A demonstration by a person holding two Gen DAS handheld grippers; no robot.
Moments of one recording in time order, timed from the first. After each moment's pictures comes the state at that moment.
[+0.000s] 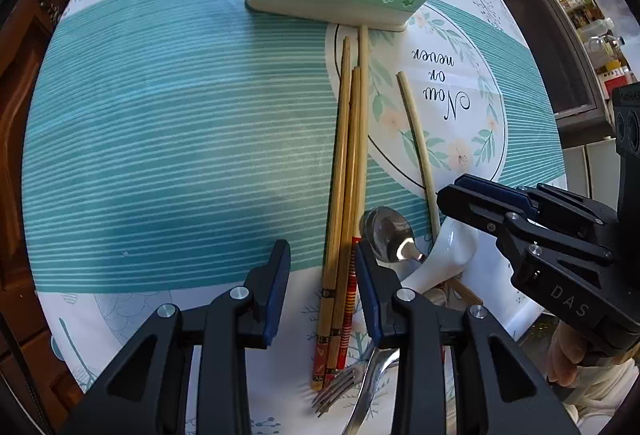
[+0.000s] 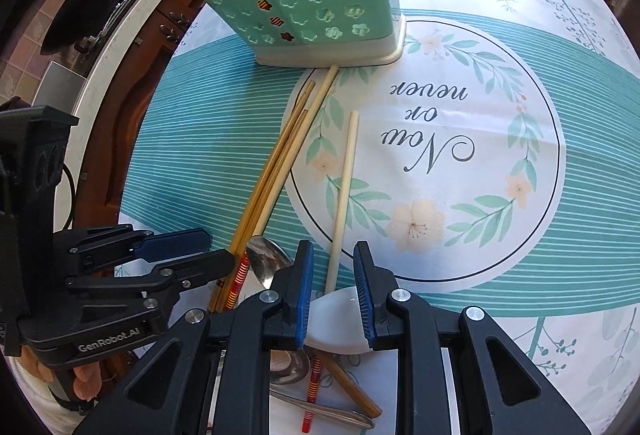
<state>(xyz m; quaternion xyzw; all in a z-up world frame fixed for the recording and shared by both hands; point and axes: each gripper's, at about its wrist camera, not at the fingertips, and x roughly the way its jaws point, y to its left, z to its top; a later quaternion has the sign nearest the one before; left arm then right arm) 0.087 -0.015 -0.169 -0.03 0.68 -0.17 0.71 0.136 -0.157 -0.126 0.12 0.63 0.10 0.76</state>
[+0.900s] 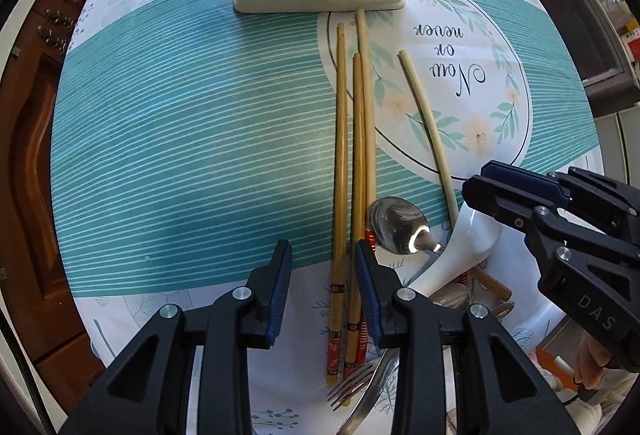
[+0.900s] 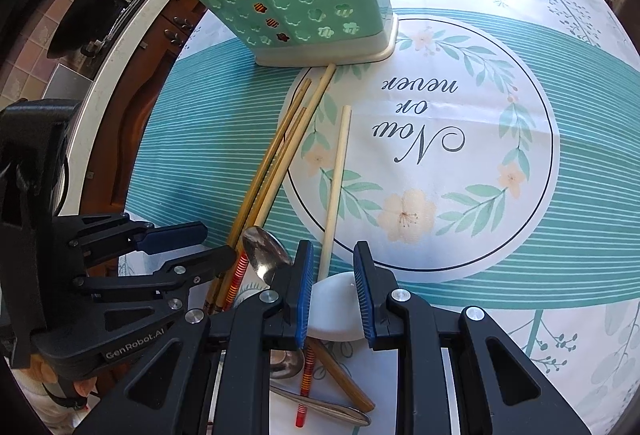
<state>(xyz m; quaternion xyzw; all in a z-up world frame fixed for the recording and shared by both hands) 0.093 -0.054 -0.172 0.05 0.69 -0.13 0.71 0.122 -0.171 -0.122 0.13 0.62 0.10 0.77</state>
